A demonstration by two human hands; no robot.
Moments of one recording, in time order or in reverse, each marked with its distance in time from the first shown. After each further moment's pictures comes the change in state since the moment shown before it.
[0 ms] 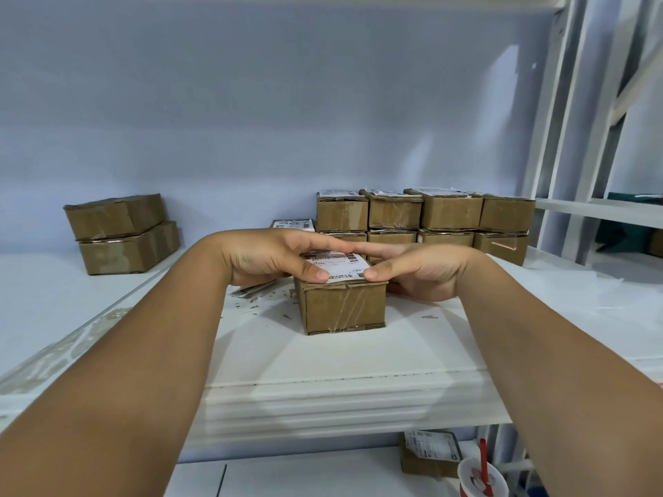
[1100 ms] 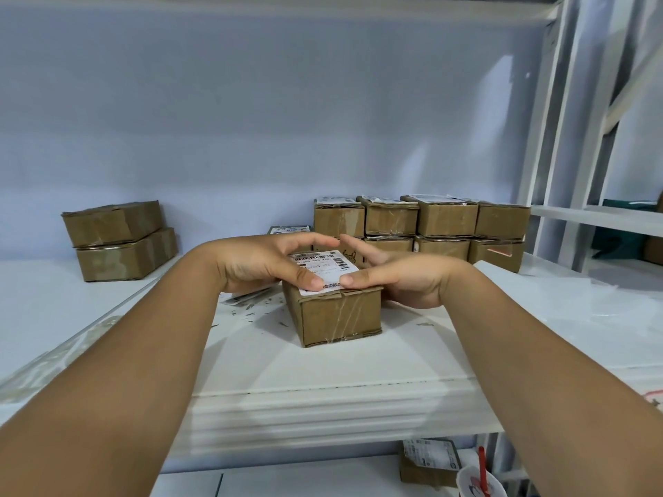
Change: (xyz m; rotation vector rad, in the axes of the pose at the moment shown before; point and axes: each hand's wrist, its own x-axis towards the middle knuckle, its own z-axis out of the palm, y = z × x) left_hand -0.001 -0.002 -0.001 -0.128 0.117 -0.049; right_hand 0.006 -0.009 0.017 0.011 0.116 0.043
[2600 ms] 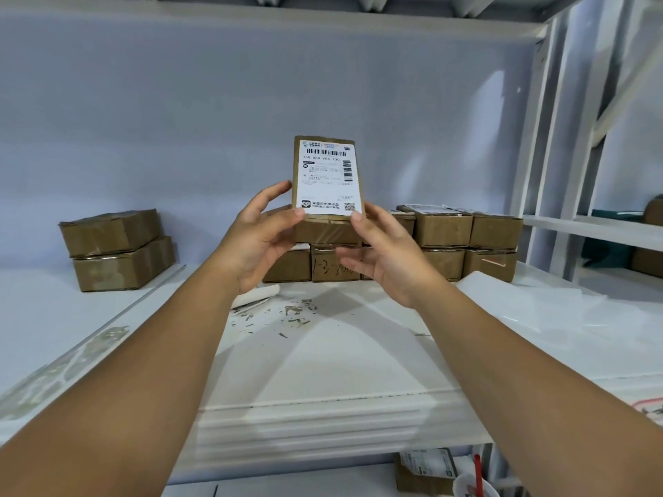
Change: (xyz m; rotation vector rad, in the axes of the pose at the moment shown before) left_hand 0.003 0.015 0.009 -0.504 0.656 0.375; right_hand 0.018 -0.012 0.009 0.462 0.477 -0.415
